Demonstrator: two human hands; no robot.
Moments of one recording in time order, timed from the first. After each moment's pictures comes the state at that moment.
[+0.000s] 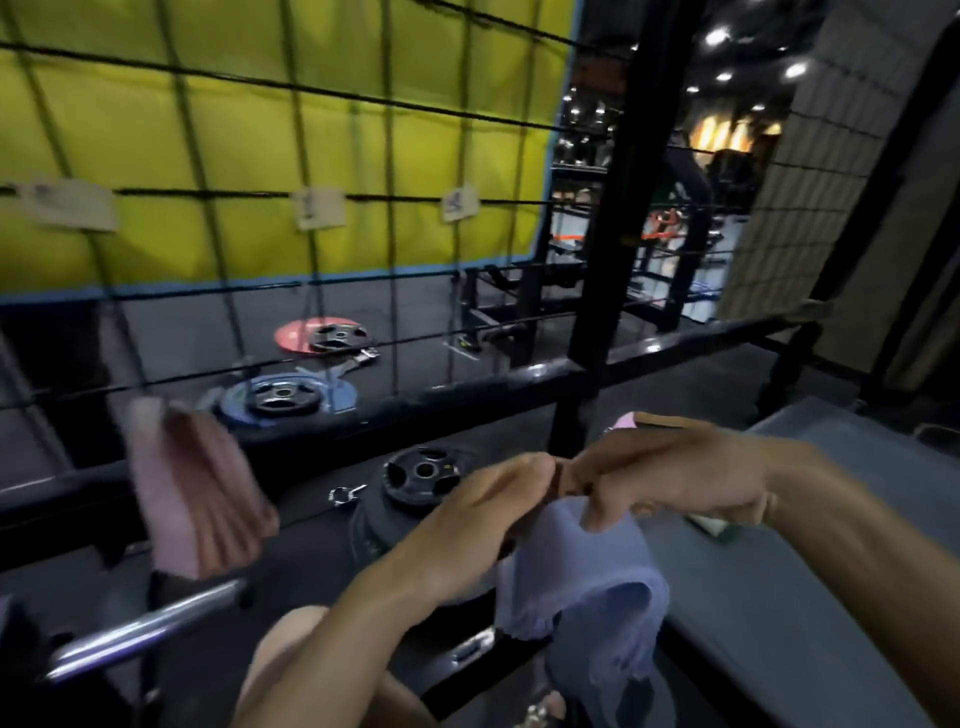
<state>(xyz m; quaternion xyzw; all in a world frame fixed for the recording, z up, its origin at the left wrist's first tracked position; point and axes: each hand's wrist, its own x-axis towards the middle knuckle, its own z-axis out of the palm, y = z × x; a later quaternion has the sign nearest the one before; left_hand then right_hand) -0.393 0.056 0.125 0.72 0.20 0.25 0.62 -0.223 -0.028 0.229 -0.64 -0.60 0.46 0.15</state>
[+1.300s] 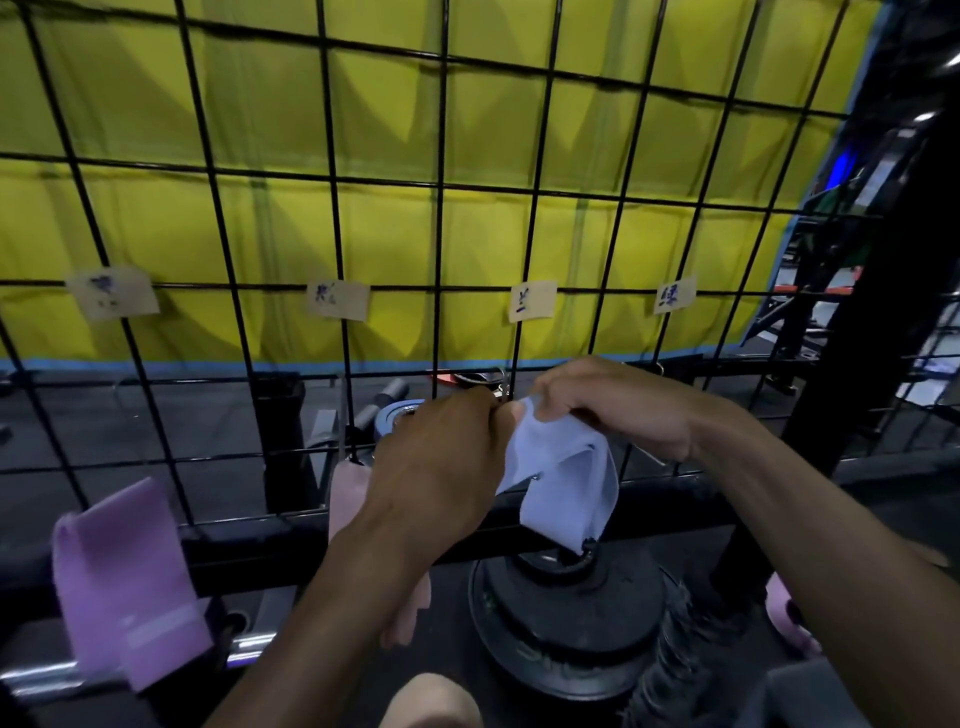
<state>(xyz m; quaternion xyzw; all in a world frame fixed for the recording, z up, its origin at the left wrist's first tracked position) -0.502 0.144 0.221 0.79 0.53 0.31 0.08 -0.320 0.165 0.271 -0.50 -0.72 0.41 0.24</state>
